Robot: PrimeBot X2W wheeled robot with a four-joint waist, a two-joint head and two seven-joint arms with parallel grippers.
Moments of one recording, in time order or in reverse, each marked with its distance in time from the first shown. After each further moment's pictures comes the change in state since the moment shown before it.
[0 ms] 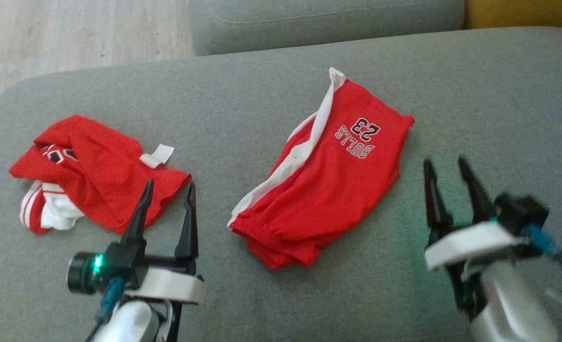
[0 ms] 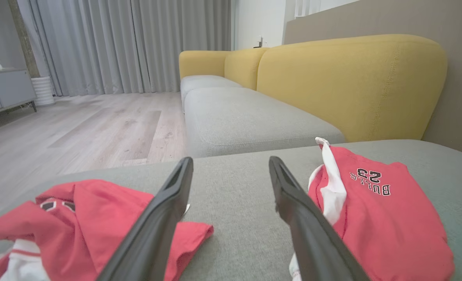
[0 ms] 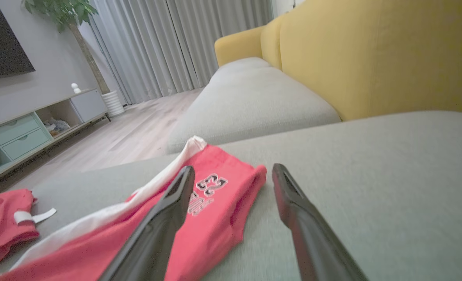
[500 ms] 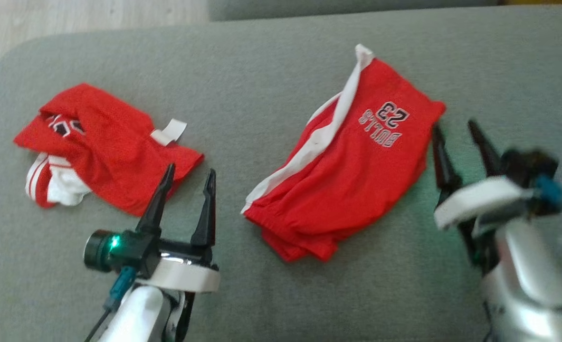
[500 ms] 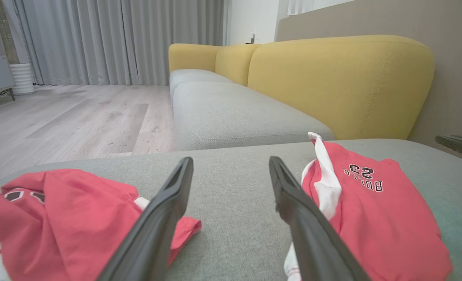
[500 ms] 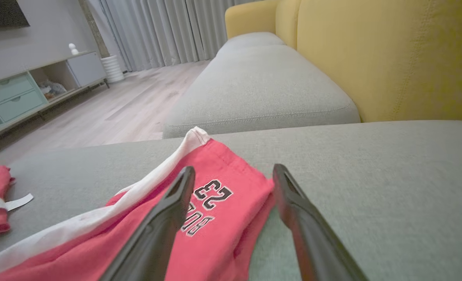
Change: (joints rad) left arm 0.009 -0.132 0.141 0.026 0.157 -0.188 0.000; right arm -0.072 0.012 -0.067 -0.055 -0.105 0.000 0.139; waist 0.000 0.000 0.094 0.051
